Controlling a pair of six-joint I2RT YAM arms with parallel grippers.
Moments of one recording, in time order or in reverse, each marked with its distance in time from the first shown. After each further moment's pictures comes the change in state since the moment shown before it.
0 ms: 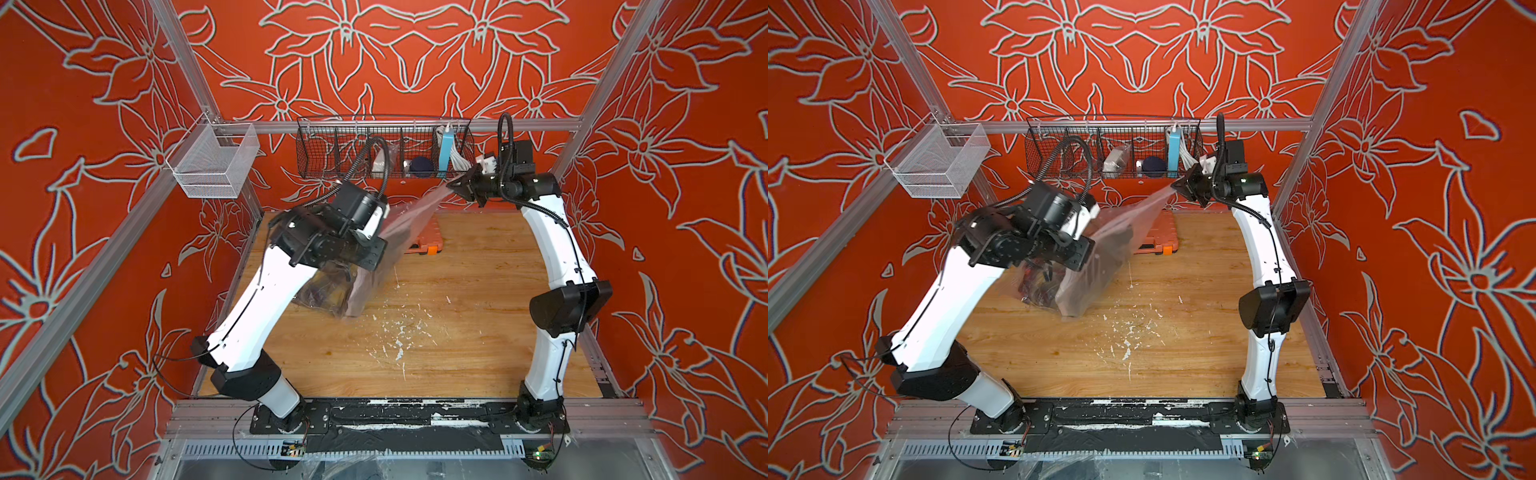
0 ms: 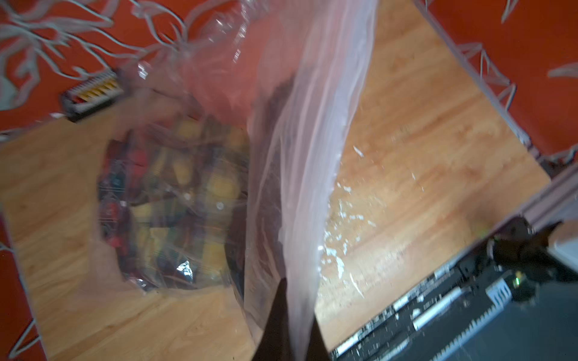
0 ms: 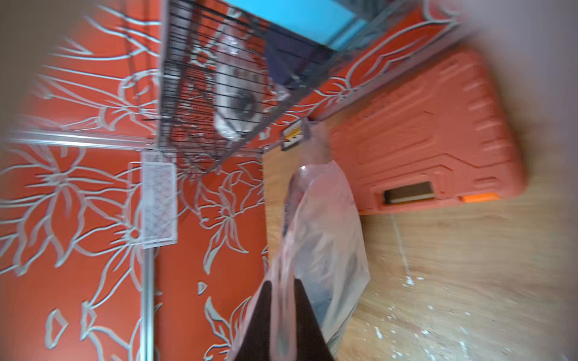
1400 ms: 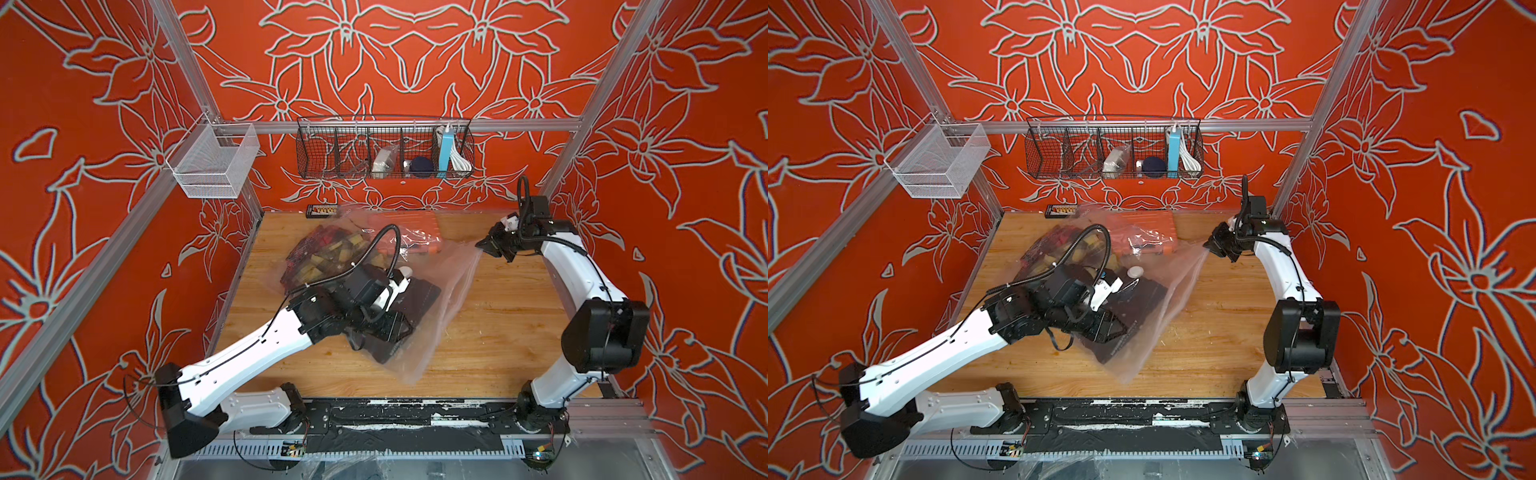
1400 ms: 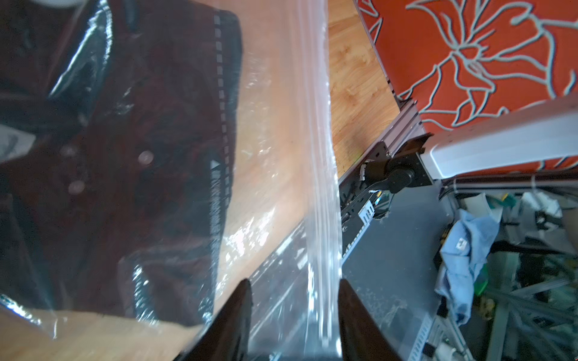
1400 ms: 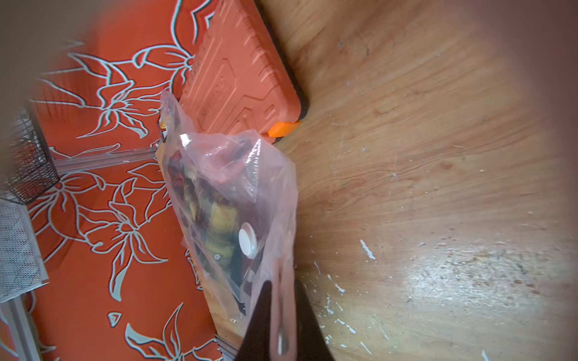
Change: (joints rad) left arm -0.180 -0.423 -1.079 0.585 0.385 -0.392; right arm -0.189 -0.348 -0.893 0.026 0.114 -0.225
